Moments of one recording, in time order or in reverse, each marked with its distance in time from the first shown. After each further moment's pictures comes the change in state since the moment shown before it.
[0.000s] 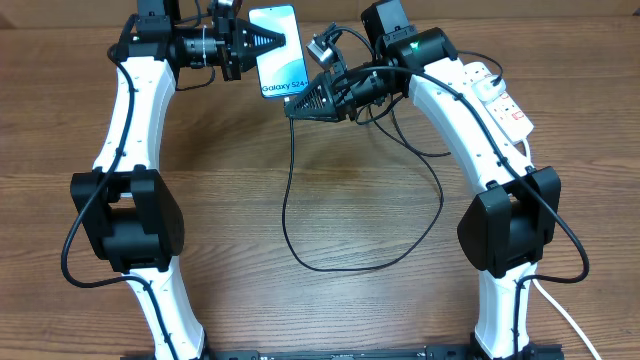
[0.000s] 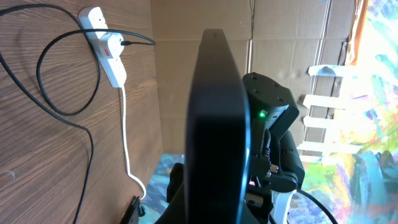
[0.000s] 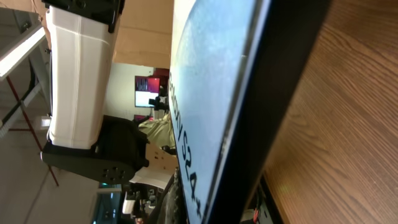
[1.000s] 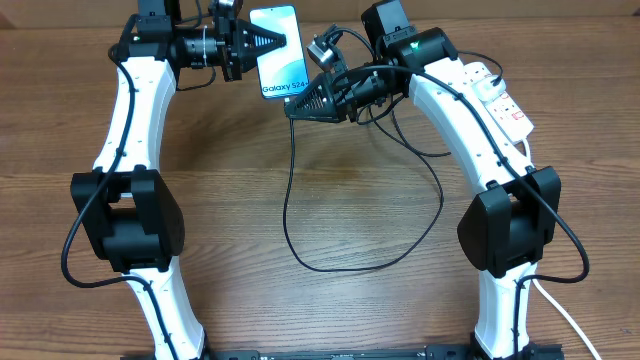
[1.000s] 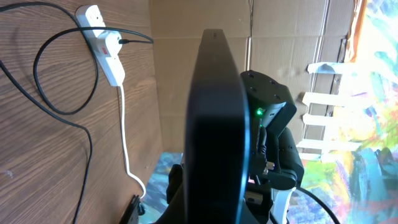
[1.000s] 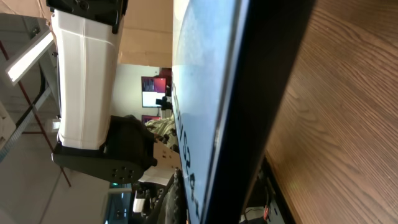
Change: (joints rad) left arm 0.000 0.000 0.000 -0.001 0.007 0.006; right arm -0.002 0.000 0.000 -0.016 -0.023 0.022
